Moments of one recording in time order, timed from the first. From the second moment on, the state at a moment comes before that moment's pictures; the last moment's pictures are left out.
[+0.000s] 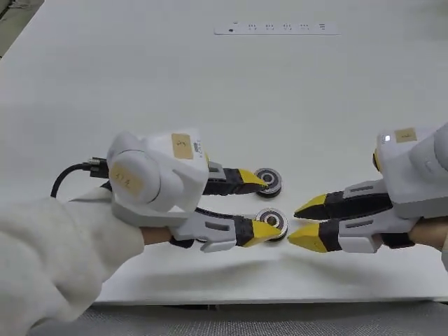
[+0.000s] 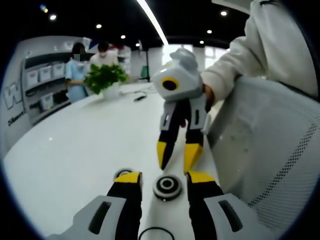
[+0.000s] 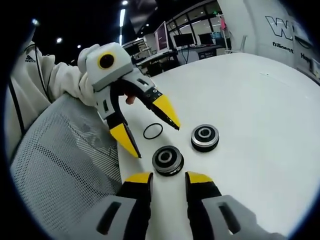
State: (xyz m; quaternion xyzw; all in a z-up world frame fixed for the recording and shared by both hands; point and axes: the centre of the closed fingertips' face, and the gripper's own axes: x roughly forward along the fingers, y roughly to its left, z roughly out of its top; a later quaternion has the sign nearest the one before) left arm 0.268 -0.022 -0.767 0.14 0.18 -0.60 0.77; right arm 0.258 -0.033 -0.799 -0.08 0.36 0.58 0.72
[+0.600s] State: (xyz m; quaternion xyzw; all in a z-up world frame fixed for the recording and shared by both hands) left arm 0.266 -0.025 -0.789 0.16 0.19 -0.60 0.76; right arm 0.260 -0.025 -0.808 -0.13 0.33 0.60 0.72
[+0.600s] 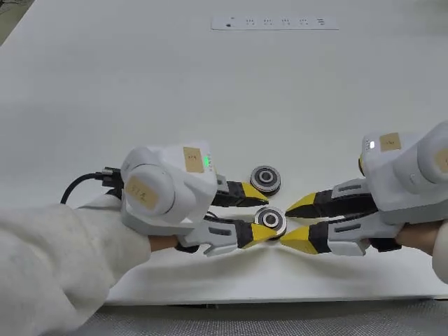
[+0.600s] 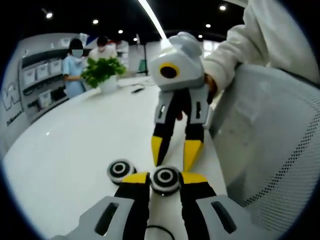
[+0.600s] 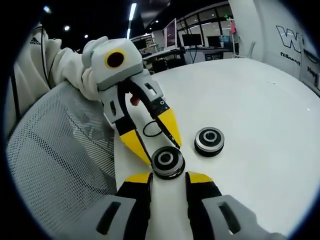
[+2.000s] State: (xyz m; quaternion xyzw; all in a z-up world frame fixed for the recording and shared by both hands) left arm 0.260 -0.026 -0.789 0.12 0.16 -0.60 0.78; right arm 0.264 -0.030 -0.811 -0.12 0.31 0.59 0.74
